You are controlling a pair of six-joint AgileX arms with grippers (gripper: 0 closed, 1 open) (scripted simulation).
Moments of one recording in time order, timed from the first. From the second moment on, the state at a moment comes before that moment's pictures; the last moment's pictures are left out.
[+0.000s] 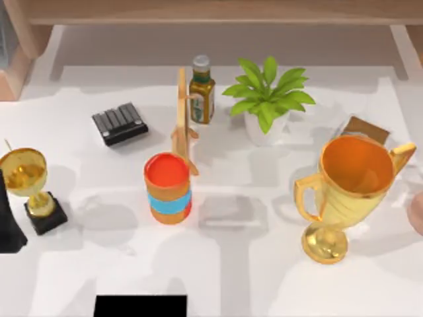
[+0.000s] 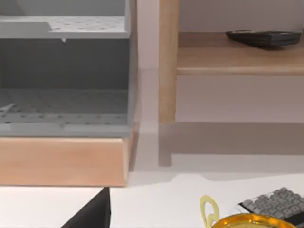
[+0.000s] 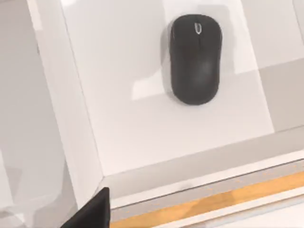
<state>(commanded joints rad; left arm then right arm) 0.00 0.00 0.00 0.00 0.00 0.00 -0.34 1.83 1.74 -1.05 0.02 -0.08</state>
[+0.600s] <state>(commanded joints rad) 0.00 0.00 0.00 0.00 0.00 0.00 -0.37 2.56 2.44 -1.34 0.00 -0.13</state>
